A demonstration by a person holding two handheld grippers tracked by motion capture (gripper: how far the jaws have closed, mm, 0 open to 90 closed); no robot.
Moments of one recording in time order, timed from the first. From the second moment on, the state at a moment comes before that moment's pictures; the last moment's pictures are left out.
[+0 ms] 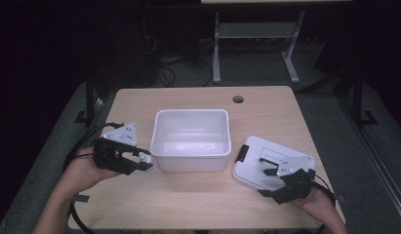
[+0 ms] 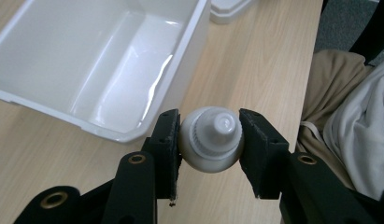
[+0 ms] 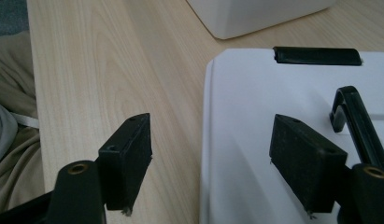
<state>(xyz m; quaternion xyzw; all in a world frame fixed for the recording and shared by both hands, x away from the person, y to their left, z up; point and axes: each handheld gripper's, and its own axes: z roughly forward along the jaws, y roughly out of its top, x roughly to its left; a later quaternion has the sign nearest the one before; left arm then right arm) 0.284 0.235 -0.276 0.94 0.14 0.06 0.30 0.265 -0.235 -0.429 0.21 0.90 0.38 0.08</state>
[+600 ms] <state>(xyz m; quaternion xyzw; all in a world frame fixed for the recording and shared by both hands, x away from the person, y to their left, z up) 0.300 0.233 -0.268 0.94 0.15 0.06 0.30 0.264 -0.236 -0.427 0.21 0.90 0.38 0.08</state>
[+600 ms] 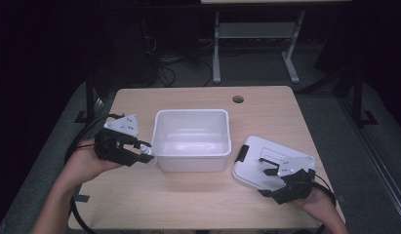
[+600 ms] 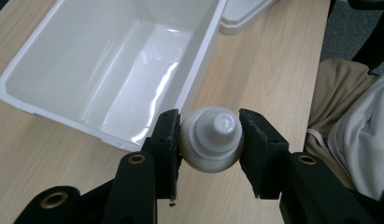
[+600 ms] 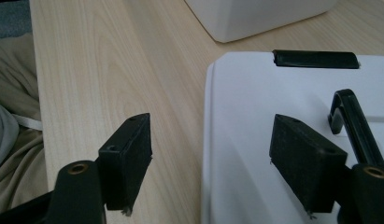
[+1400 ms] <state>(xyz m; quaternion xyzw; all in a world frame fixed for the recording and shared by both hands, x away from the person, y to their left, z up) 0.324 0.227 -0.264 0.94 0.16 0.07 0.30 0.264 -0.236 -0.428 0.21 0.90 0.38 0.08</state>
